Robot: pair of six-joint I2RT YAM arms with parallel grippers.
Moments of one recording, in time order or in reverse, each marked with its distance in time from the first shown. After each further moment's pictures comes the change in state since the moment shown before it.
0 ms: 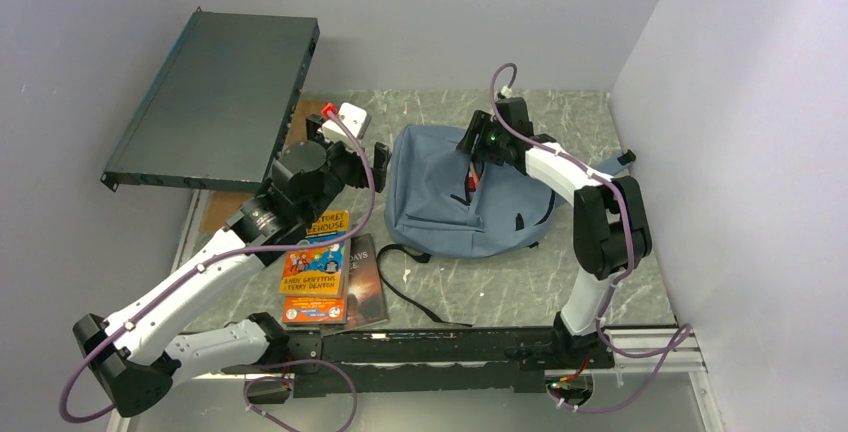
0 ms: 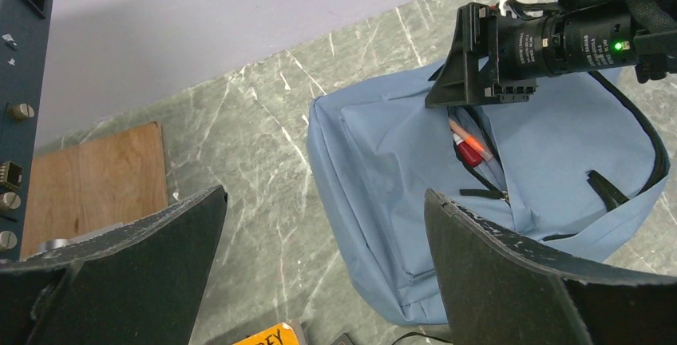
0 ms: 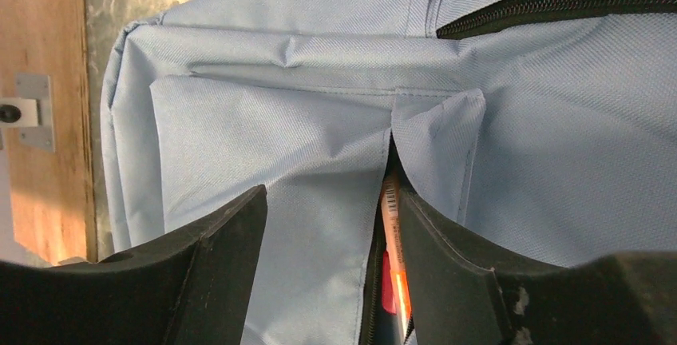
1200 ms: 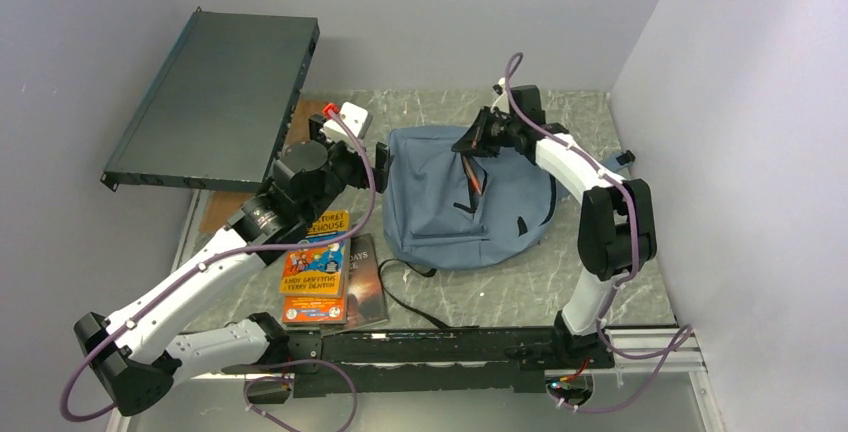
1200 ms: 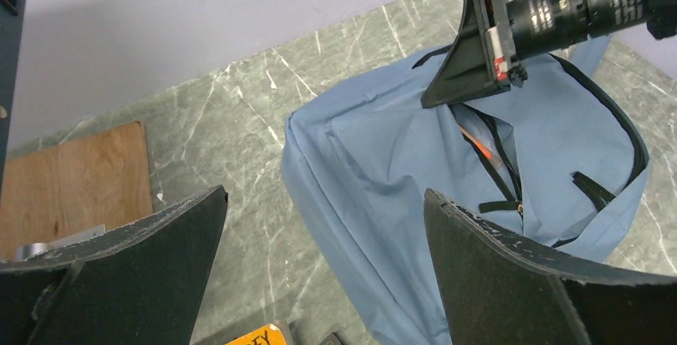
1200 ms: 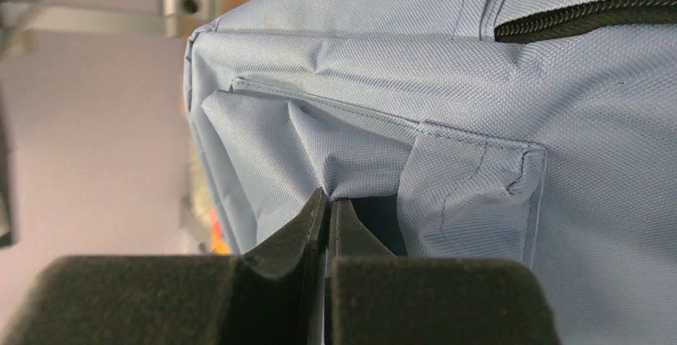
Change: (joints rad) left arm 0.000 0.000 0.002 -0.001 0.024 -0.019; right arm -0.035 -0.012 0.079 -0.079 -0.369 0.061
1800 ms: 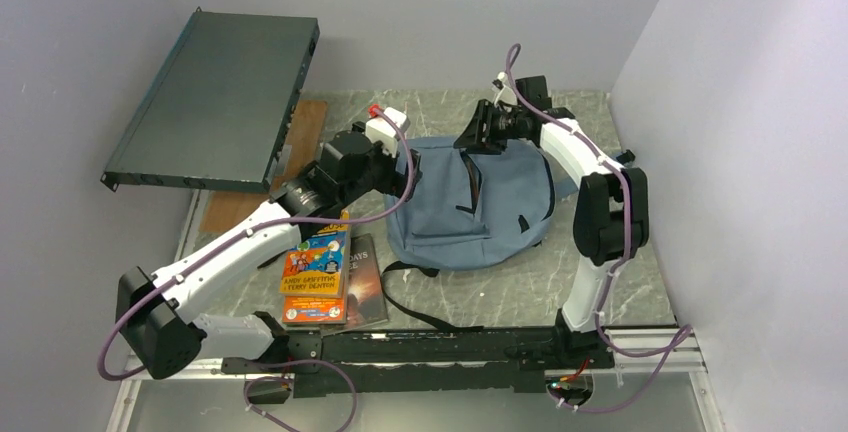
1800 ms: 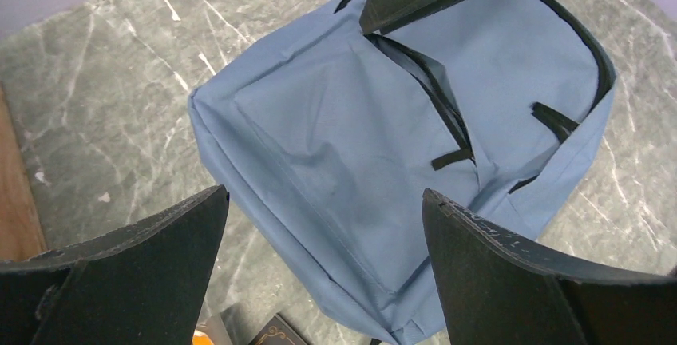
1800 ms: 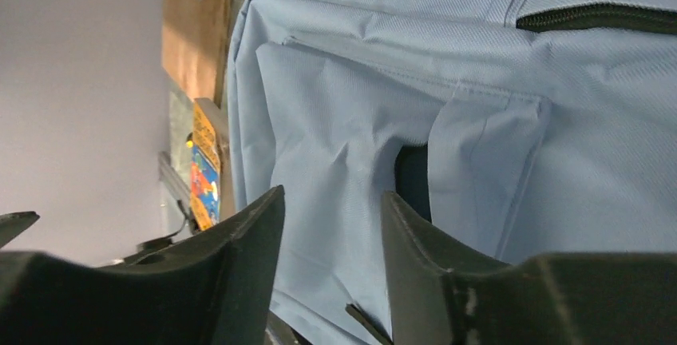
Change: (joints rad) left arm -0.001 0.213 0.040 -0.030 0.158 -0.089; right arm -0.080 0.124 0.176 -0.188 -0.237 -0.160
